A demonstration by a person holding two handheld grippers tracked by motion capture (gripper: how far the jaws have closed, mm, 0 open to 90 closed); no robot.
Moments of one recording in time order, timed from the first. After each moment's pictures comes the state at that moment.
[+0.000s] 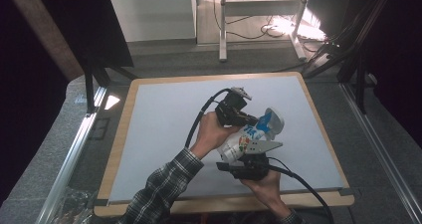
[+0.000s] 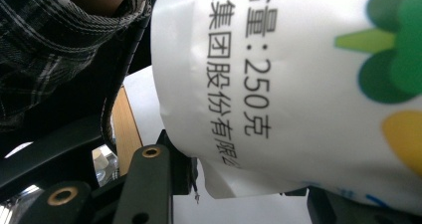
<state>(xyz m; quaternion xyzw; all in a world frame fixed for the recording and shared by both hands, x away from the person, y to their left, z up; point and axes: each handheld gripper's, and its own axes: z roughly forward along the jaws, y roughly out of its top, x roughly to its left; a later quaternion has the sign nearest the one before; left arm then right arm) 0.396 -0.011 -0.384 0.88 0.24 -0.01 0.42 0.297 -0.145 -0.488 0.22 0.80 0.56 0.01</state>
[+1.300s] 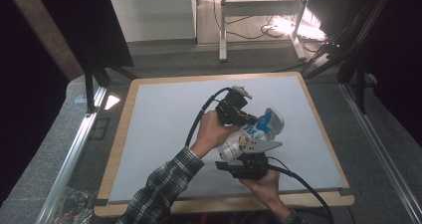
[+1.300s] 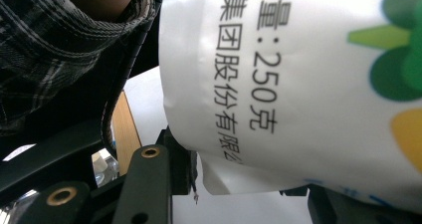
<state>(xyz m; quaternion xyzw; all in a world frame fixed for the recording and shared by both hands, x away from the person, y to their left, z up) 0.398 -0.012 -0.382 0.88 0.24 -0.01 0.41 0.296 -0.142 -0.485 0.22 0.80 0.56 0.01</state>
